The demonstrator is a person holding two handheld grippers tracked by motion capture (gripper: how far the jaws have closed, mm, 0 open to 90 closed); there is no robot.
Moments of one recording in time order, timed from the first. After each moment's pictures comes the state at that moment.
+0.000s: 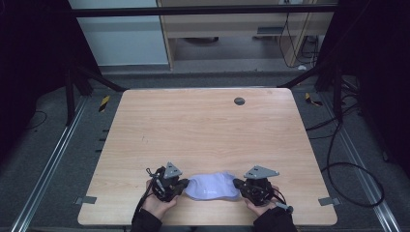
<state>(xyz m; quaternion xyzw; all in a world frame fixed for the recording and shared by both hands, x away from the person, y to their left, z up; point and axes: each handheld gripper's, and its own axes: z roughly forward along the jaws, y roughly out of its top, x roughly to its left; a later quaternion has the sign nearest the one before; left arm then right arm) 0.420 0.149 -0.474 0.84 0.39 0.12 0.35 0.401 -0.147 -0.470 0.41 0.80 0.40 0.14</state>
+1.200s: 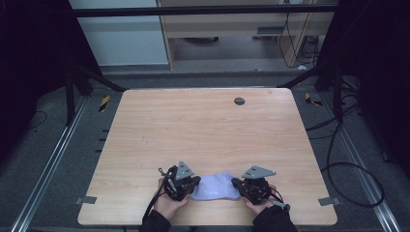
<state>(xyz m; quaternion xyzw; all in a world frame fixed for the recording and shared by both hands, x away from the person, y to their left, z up) 0.424 0.115 -0.482 0.85 0.35 0.13 0.38 0.411 -0.144 -0.490 0.41 0.81 0.40 0.14</state>
